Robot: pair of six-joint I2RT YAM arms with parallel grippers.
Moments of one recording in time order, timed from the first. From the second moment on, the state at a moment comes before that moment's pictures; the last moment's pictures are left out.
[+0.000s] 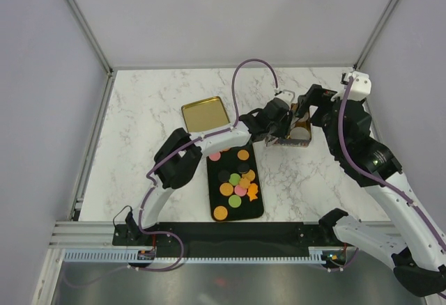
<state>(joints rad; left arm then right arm) -0.96 2.23 1.81 -0.18 -0.16 -0.39 0.56 0.89 1.21 -0.54 0.58 0.42</state>
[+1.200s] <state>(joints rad) -0.96 1.58 1.18 -0.11 -0.17 -0.42 0.56 0.96 1.15 -0.47 0.49 0.41</state>
